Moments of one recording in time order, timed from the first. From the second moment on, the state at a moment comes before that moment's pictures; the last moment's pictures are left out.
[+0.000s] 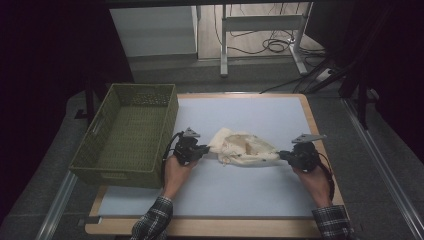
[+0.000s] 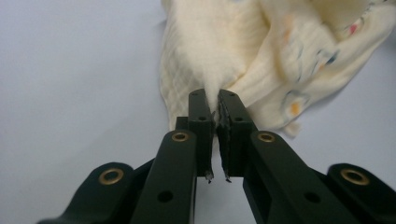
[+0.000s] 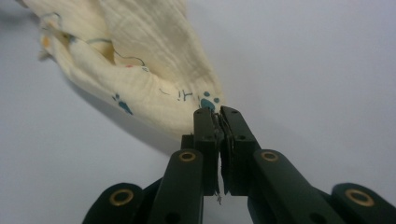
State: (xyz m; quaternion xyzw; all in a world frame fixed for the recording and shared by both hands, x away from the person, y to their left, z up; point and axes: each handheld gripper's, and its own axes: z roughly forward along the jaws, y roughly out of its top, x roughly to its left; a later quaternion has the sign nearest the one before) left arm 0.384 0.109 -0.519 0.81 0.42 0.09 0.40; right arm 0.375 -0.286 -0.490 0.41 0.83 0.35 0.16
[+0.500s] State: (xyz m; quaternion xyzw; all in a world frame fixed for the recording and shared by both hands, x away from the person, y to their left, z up) left arm 0.366 0.114 -0.516 0.82 0.40 0.09 0.40; right arm 0.365 -0.273 -0.466 0.38 0.83 0.39 0.12
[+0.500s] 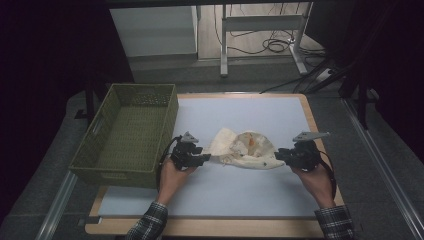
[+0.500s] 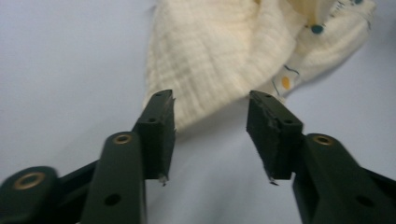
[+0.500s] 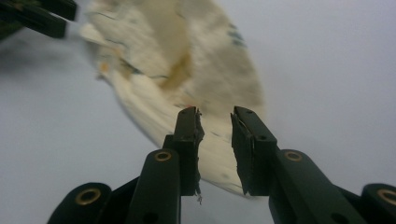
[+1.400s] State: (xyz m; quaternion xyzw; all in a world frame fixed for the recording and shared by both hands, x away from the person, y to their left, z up) left arm 0.389 0.099 -0.518 0.83 0.38 0.11 0.38; right arm 0.404 -0.179 -0.499 0.34 0.85 0.38 0.11
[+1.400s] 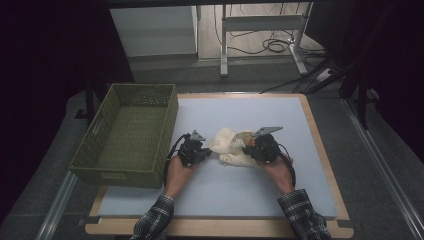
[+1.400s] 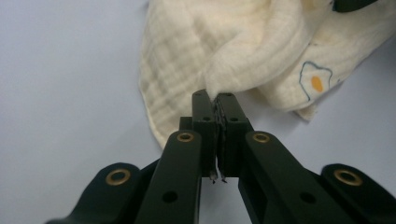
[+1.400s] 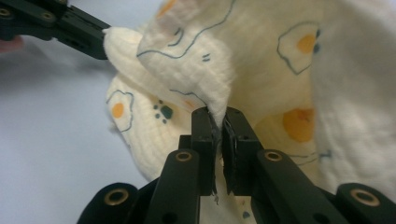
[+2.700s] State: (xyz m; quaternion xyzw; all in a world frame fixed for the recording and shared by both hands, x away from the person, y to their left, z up) left arm 0.389 0.103 -0.538 0.82 0.40 0.09 0.39; right arm 0.385 -0.277 -0.511 0.41 0.83 0.36 0.12
